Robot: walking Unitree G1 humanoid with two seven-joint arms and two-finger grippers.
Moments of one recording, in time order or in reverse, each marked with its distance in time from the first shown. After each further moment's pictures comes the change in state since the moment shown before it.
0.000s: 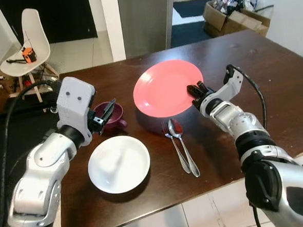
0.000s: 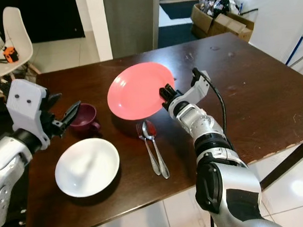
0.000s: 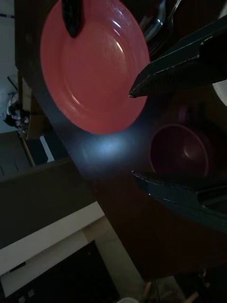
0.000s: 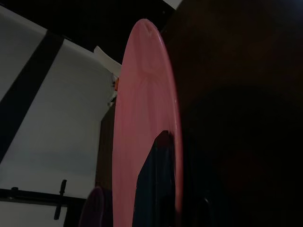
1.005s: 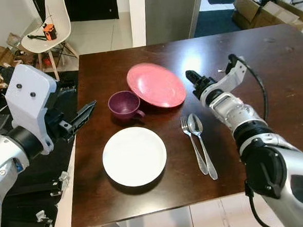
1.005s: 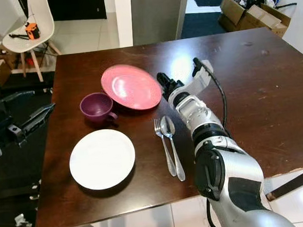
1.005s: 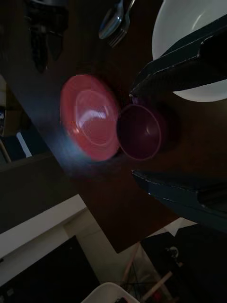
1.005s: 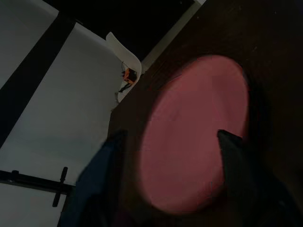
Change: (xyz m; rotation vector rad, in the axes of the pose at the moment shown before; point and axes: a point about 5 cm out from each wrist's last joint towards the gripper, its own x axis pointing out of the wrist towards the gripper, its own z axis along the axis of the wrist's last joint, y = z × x) left arm -0.036 0.018 0.038 0.064 0.027 -0.126; right arm 0.005 0.017 0.020 -0.048 -0.097 0.034
